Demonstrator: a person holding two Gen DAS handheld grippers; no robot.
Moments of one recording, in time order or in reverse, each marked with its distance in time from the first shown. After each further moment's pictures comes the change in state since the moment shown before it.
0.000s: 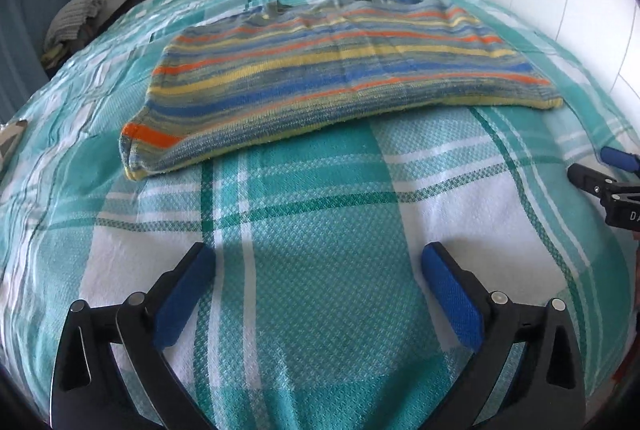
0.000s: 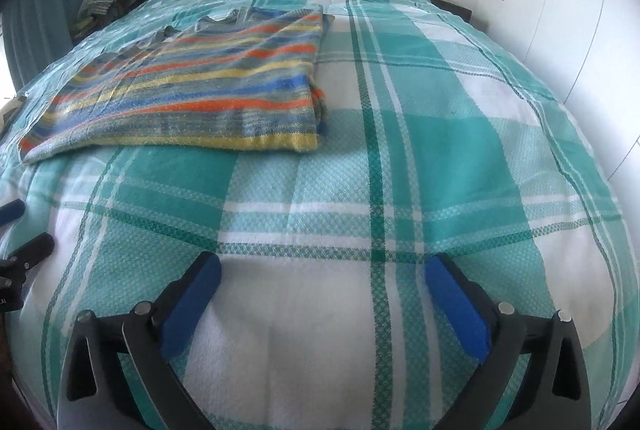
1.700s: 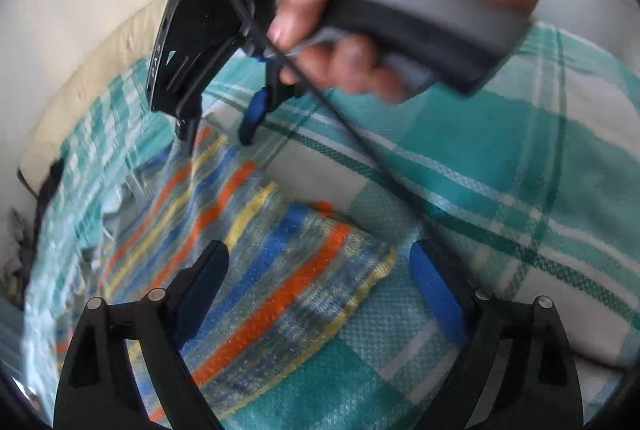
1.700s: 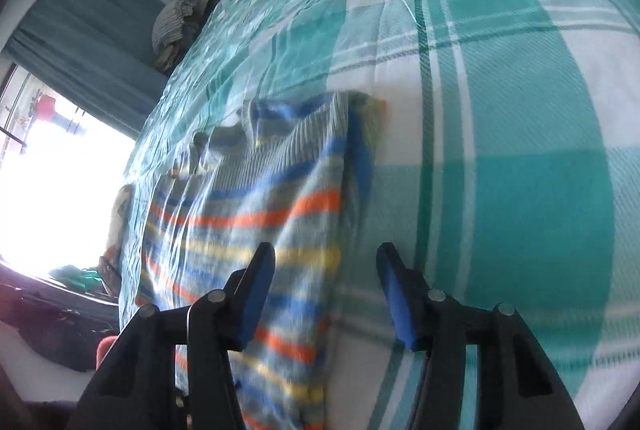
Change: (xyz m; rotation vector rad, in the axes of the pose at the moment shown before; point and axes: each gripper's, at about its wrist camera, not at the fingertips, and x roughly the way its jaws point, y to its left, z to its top) left arm 0.045 -0.210 0.100 0.616 -0.174 -0.138; right arm 0.153 -0.071 0.223 0.193 0.280 0.689
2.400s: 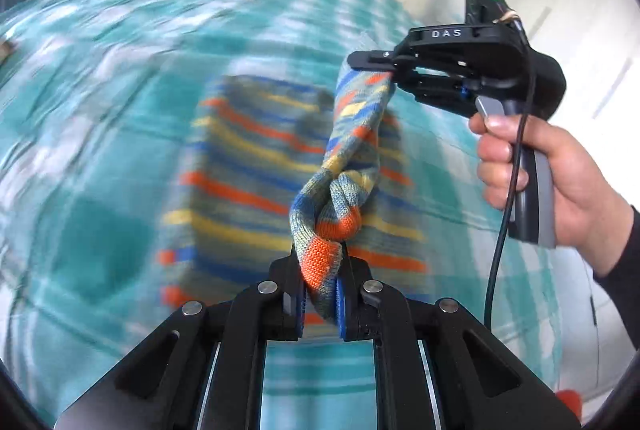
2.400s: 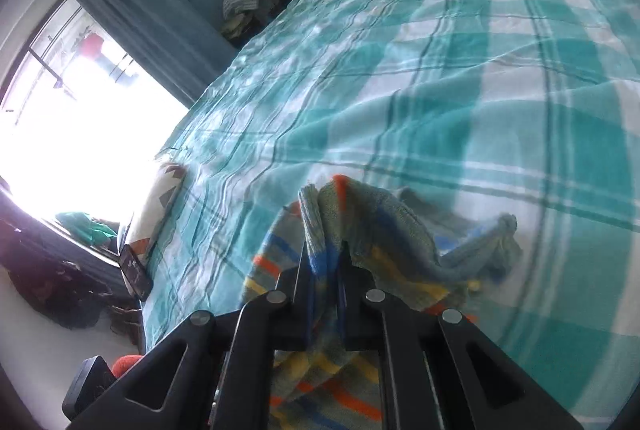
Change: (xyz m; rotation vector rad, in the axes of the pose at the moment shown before) left arm -0.125 0.251 -0.192 -1.061 0.017 -0.034; right arm 0.113 0.248 0.037 -0.260 0.016 0.105
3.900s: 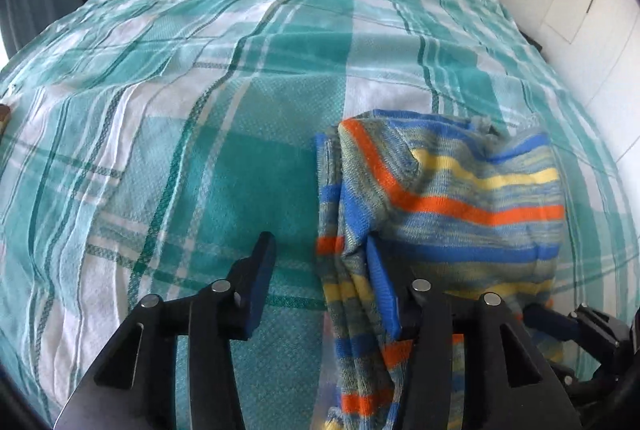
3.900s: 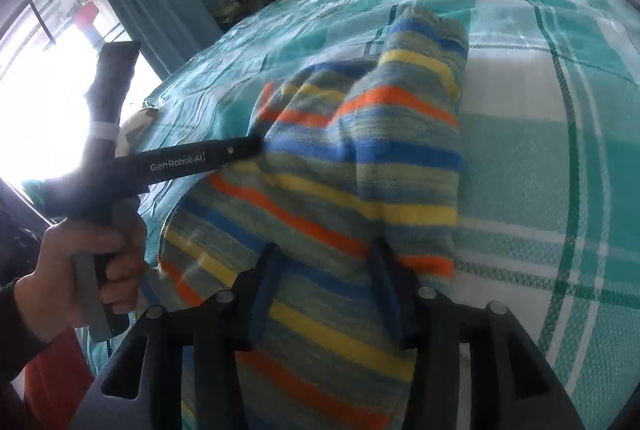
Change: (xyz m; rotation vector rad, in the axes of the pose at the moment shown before) left arm 0.102 0.054 0.103 0.099 0.093 0.255; right arm 0.024 0.006 -0.149 -0.103 -0.046 -0.168
